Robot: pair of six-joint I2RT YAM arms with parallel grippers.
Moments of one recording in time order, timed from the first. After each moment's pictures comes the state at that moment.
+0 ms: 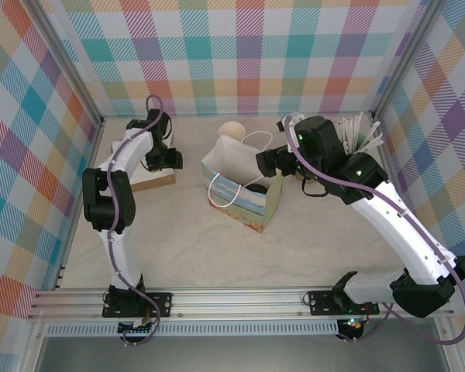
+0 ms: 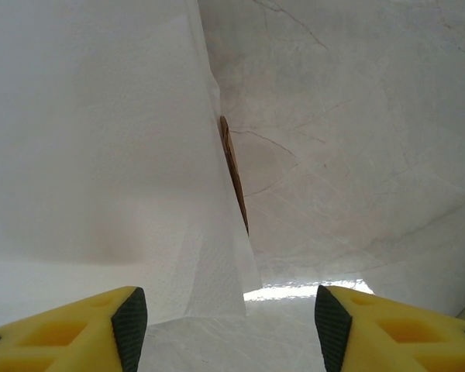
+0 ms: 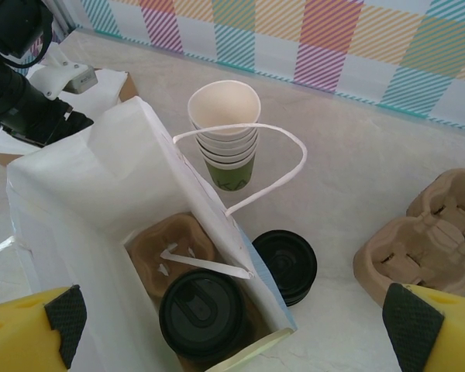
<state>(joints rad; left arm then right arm) -0.12 2.03 1.75 -1.06 0.02 -0.16 0.72 1.27 1.61 -0.94 0.21 0.18</state>
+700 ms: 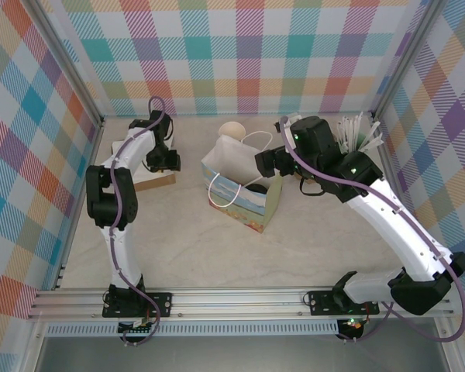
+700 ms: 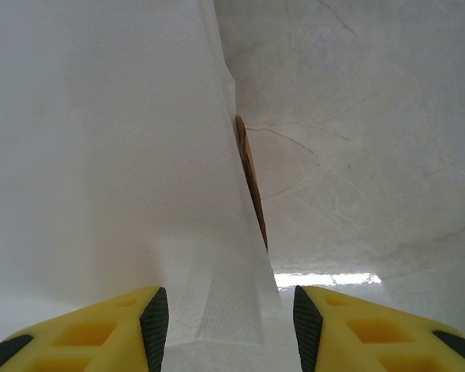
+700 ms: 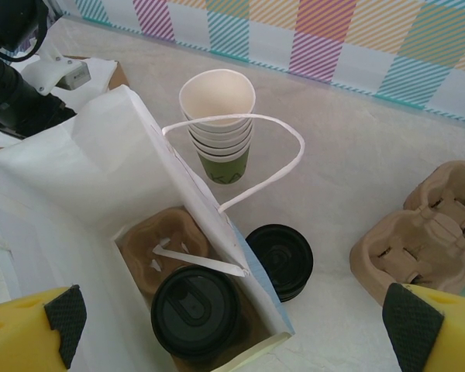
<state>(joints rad) -0.12 2.08 1.77 -1.09 0.00 -0.14 0.71 1.29 1.60 -0.94 0.22 0.18</state>
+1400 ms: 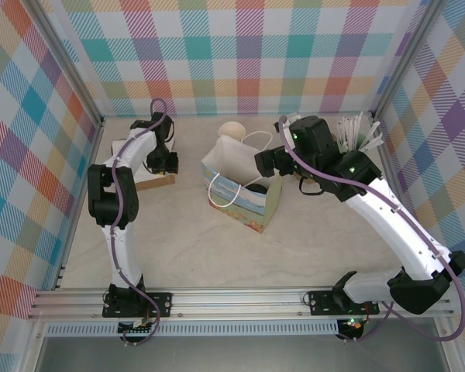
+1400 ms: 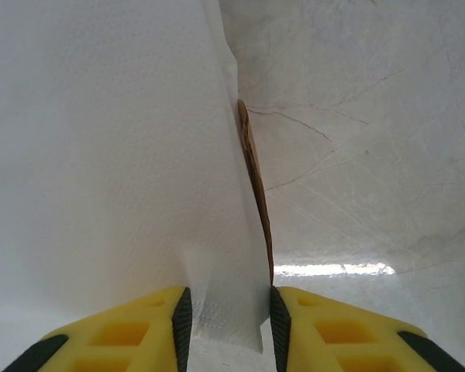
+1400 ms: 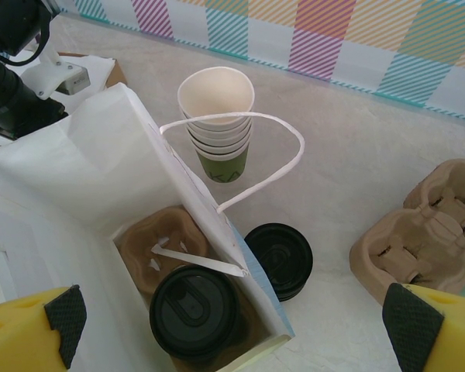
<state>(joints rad) -0.12 2.09 1.77 -1.10 -0.02 -0.13 0.71 1.30 1.60 -0.94 0.21 0.18</state>
